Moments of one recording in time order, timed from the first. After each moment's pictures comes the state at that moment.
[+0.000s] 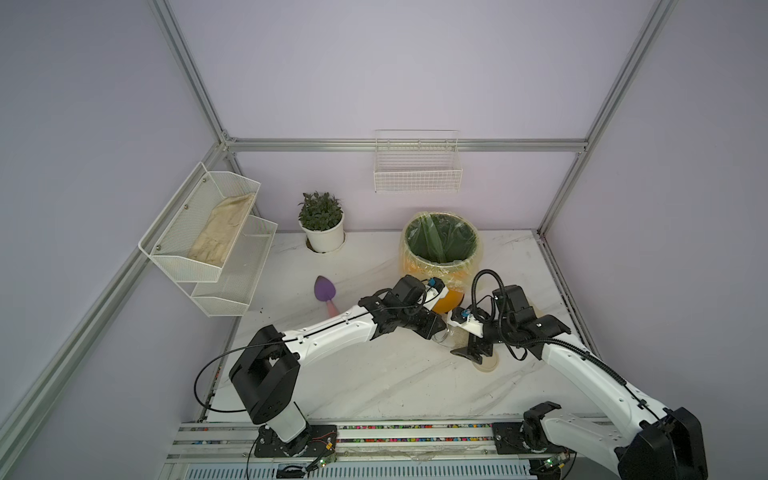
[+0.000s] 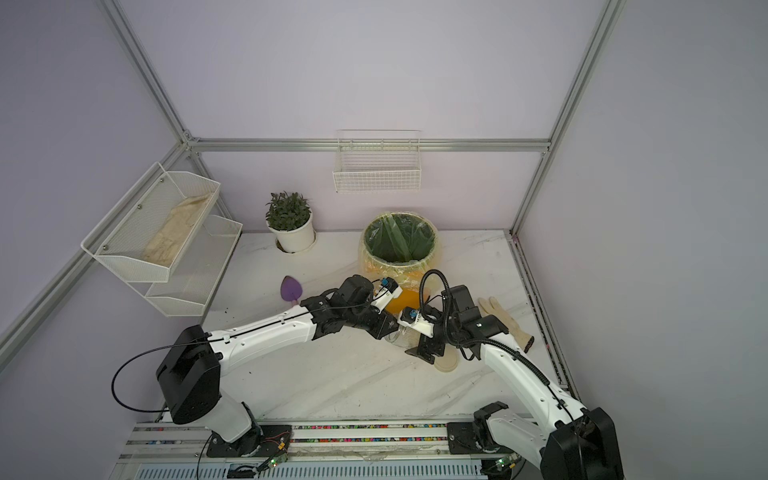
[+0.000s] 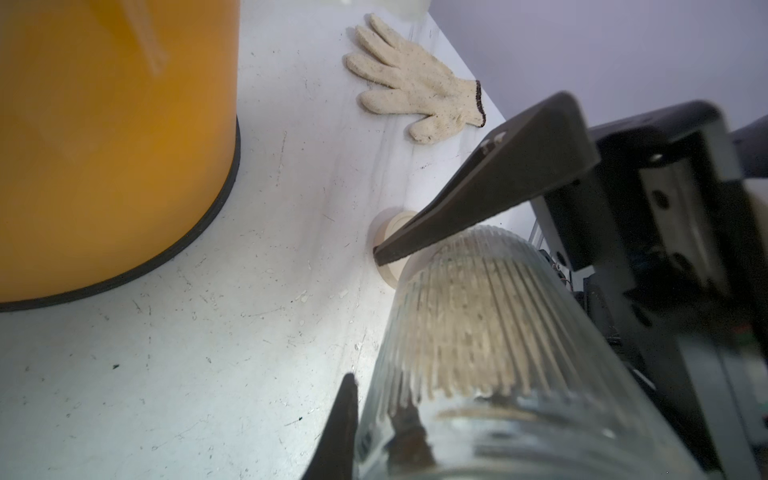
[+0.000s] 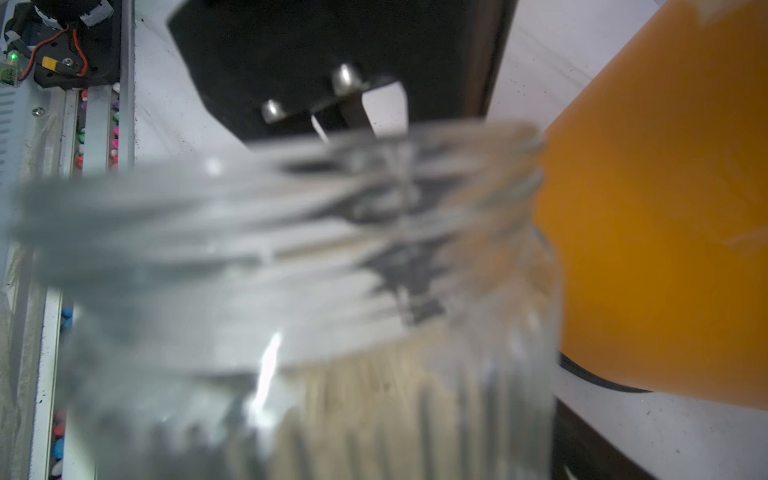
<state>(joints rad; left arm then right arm) -0.84 1.61 1.18 -0.29 0.38 -0.35 0.35 1.09 0.77 -0.62 -0.56 -0.79</state>
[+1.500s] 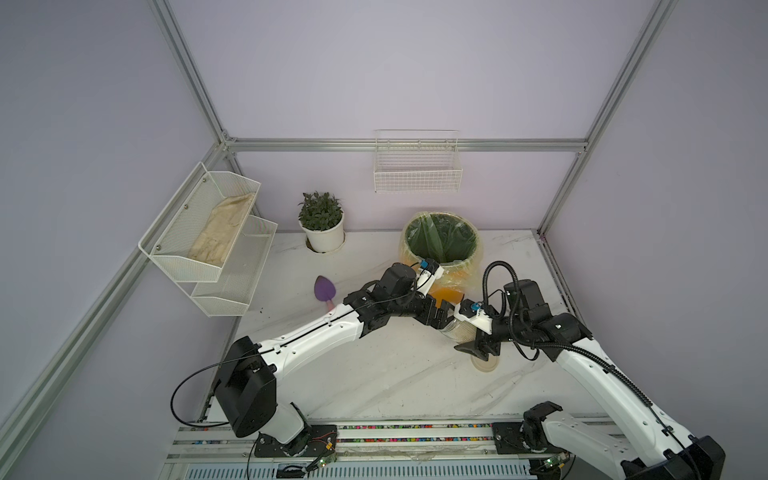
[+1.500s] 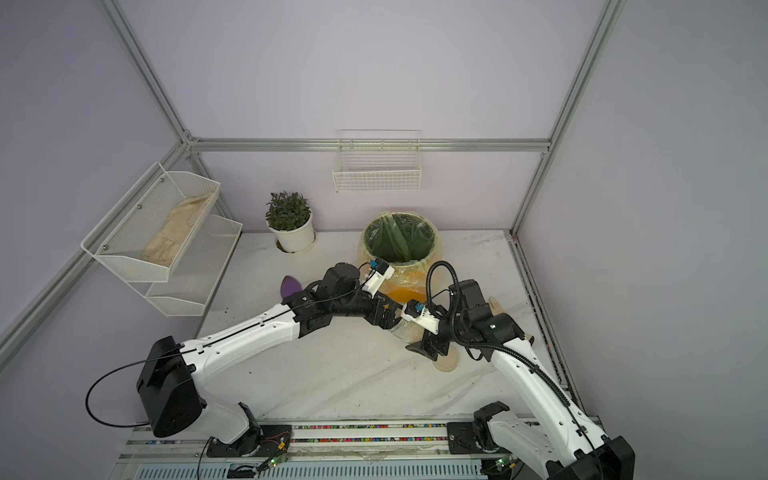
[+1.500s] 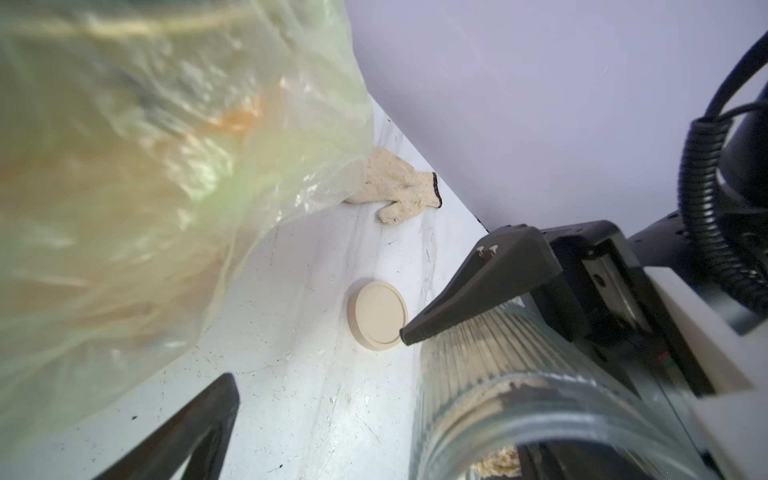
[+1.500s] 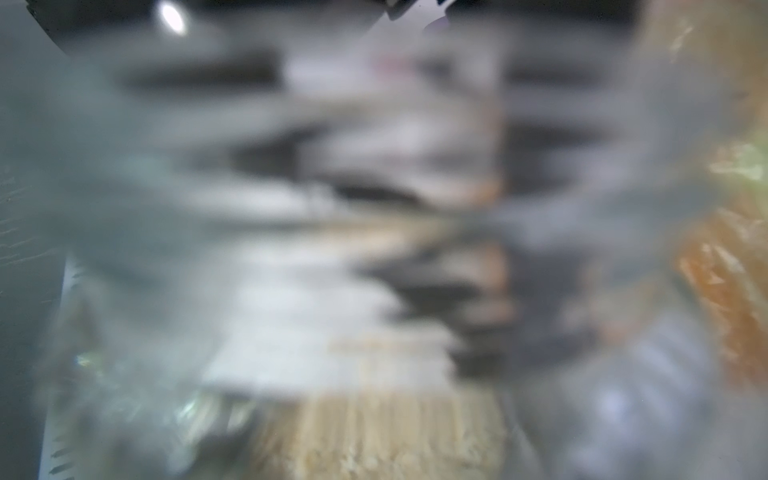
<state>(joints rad) -0.82 1.49 1.22 -0.24 0.35 -0.39 0.35 0.98 0.91 -0.79 -0.60 -0.69</state>
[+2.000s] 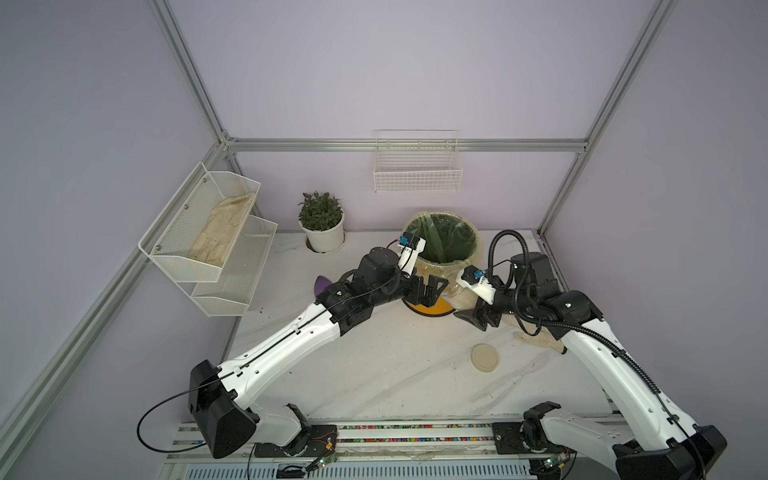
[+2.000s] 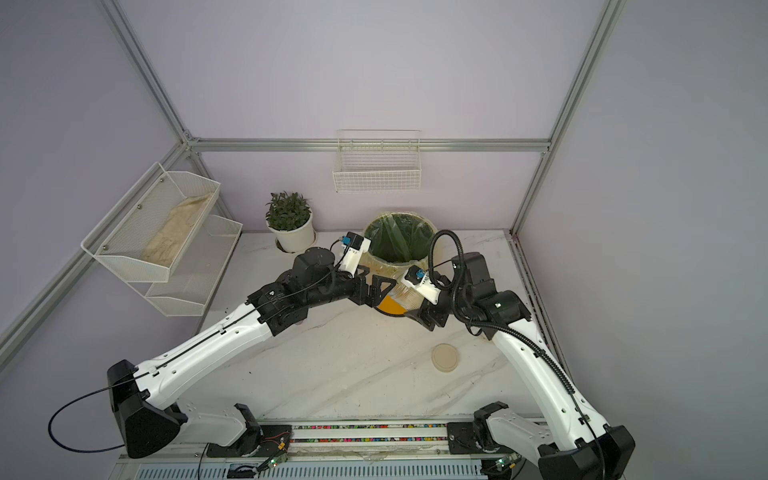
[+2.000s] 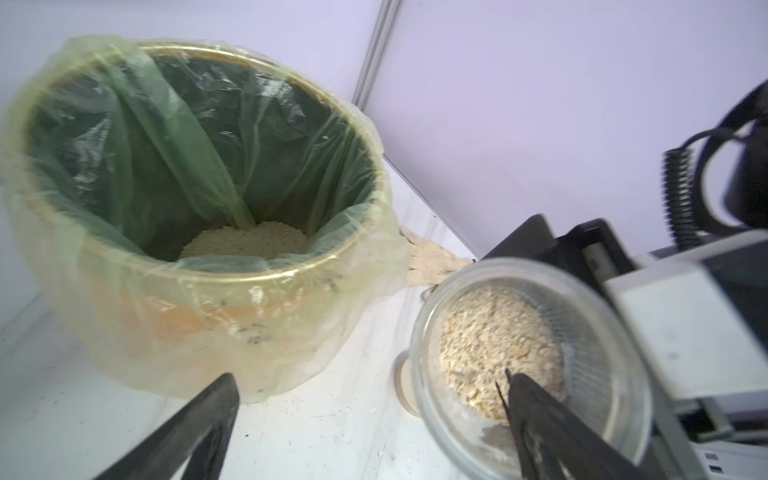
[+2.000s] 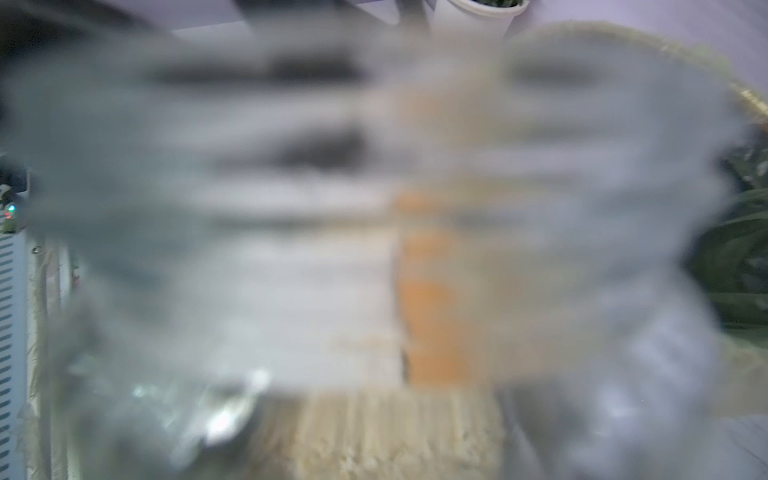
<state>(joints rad) -0.77 1.37 1.34 -0.35 0.10 -0.36 0.34 1.13 1.23 -0.82 -0.46 -0.61</state>
